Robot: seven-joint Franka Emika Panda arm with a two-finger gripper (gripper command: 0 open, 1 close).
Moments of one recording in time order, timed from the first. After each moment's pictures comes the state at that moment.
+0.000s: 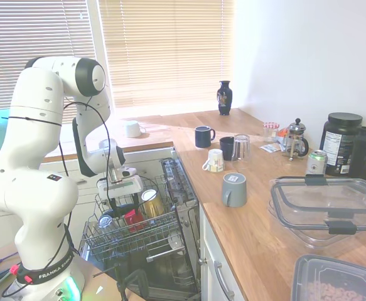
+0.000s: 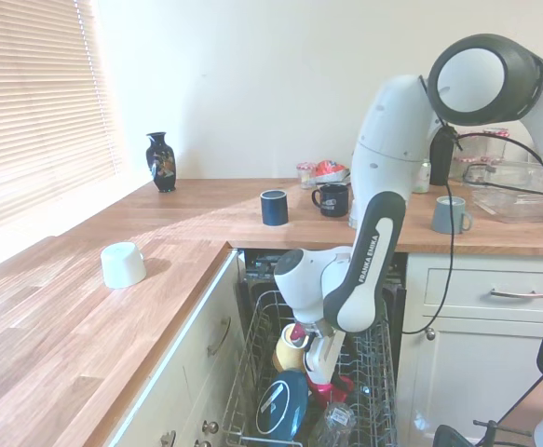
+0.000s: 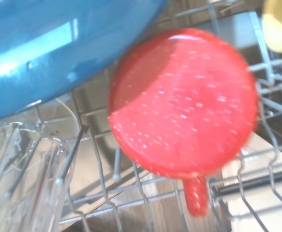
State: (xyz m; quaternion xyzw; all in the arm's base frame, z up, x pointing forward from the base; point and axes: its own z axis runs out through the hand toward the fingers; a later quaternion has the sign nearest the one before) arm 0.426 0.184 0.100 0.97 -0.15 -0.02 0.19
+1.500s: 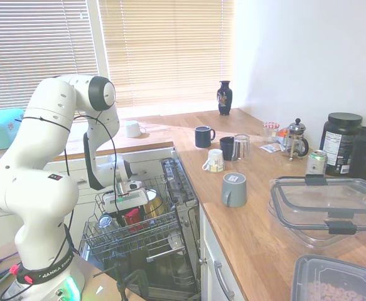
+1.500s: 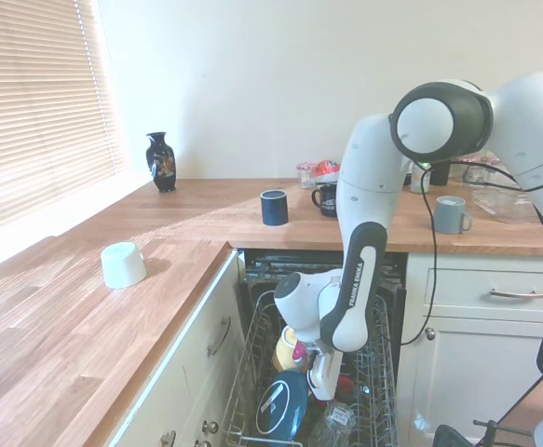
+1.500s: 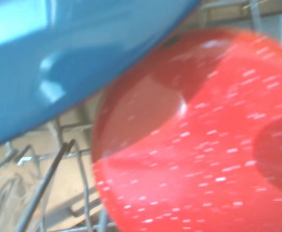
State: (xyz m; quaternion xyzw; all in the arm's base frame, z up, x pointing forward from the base) arm 0.441 0.172 0.038 0.97 -0.10 -0.05 0.20
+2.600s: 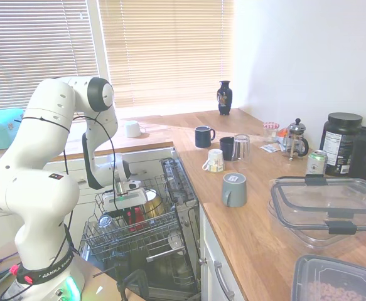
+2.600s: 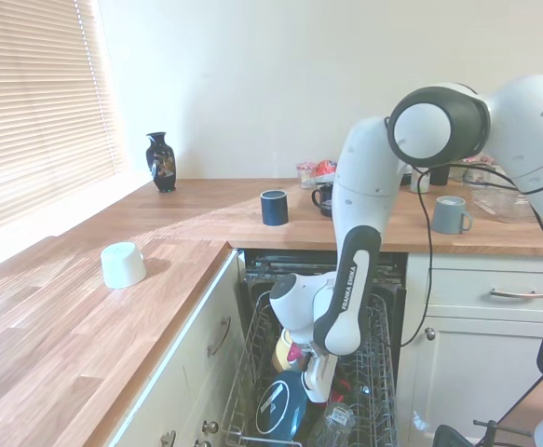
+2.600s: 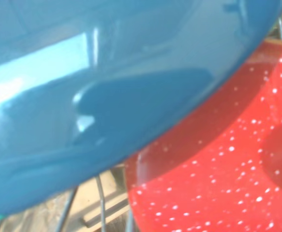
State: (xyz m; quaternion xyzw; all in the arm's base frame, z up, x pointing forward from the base) arm 0.449 0.181 0.039 0.97 -0.11 -0.05 0.19
